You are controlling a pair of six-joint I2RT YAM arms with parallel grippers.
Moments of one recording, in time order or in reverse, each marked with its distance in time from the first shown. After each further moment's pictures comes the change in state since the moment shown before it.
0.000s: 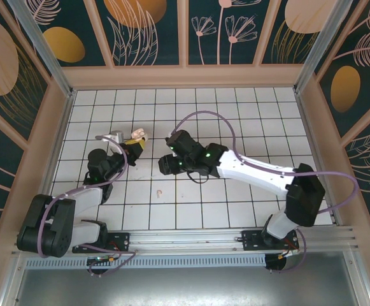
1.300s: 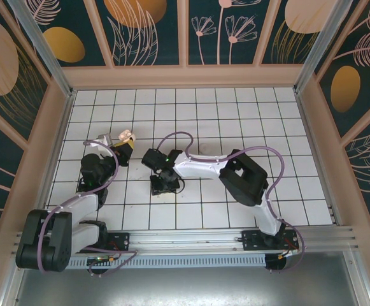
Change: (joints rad) left arm 0.067 -0.127 -0.052 -0.074 -0.097 -0.063; right arm 0.052 0.493 0.235 -0.182 -0.175 0.152
